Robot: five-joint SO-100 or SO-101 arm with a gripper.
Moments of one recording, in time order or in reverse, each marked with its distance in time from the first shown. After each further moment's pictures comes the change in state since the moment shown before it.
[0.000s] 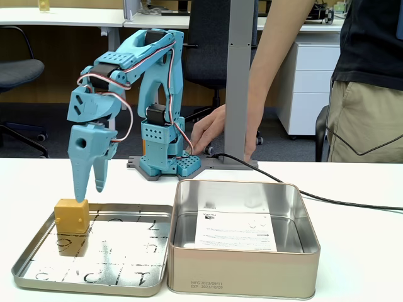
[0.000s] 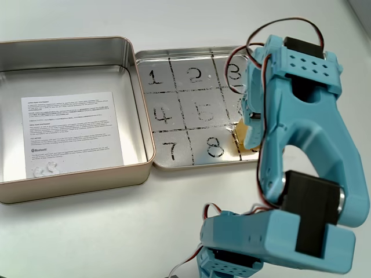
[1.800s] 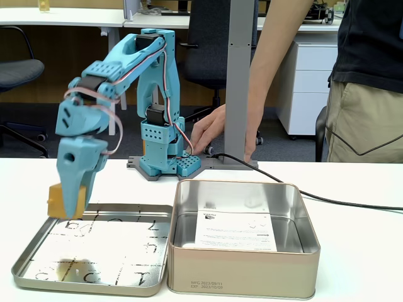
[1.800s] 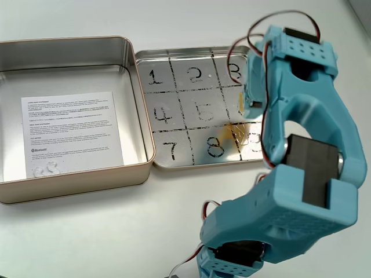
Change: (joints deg) arm -1.8 -9.7 -10.8 0.0 -0.1
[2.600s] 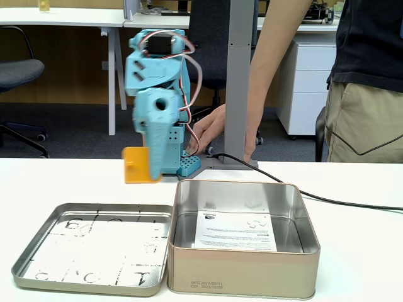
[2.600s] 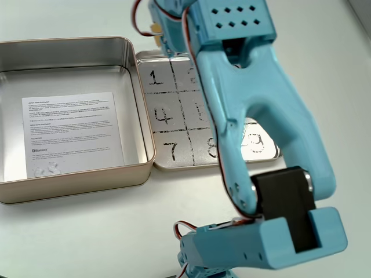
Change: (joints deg) arm -27.2 9.9 -13.4 8.9 -1.0
